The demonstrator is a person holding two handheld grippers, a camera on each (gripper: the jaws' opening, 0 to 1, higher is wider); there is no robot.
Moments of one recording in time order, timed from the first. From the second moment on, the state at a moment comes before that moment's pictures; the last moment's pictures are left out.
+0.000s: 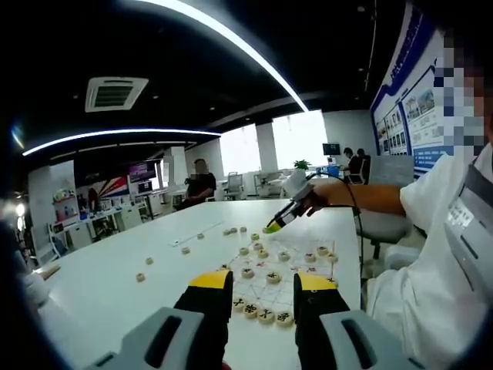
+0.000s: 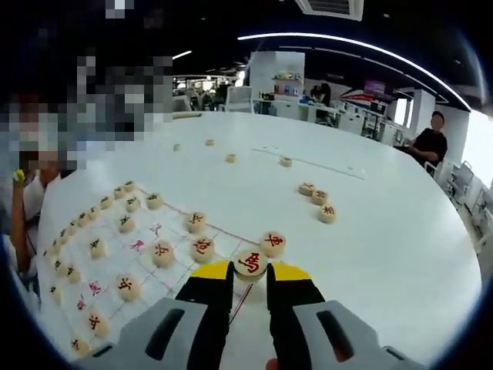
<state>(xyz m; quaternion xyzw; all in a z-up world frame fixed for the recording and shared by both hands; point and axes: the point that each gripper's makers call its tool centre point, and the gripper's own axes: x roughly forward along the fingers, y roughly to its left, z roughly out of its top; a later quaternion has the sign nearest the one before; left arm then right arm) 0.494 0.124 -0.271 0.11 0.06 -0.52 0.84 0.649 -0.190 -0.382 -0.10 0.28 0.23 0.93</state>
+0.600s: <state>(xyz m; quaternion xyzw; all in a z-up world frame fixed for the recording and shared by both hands) 0.493 0.123 -0.272 0.11 0.06 -0.52 0.84 0.661 -0.196 -0.400 -0.10 0.30 0.22 0.92</state>
